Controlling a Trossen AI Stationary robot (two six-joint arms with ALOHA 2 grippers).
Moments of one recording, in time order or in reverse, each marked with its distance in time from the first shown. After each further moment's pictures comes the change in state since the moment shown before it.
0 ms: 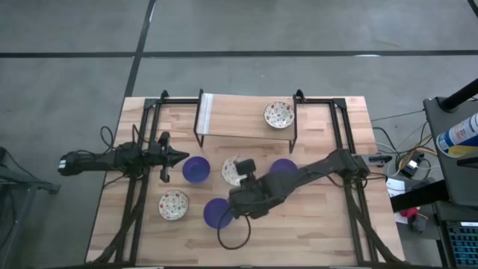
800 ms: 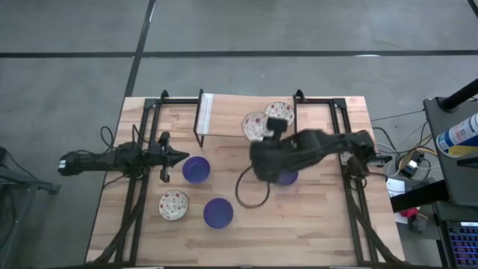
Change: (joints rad) left arm 0.000 0.000 0.000 0.000 0.000 0.000; right arm -0.131 -0.247 0.070 -0.172 0.154 0.217
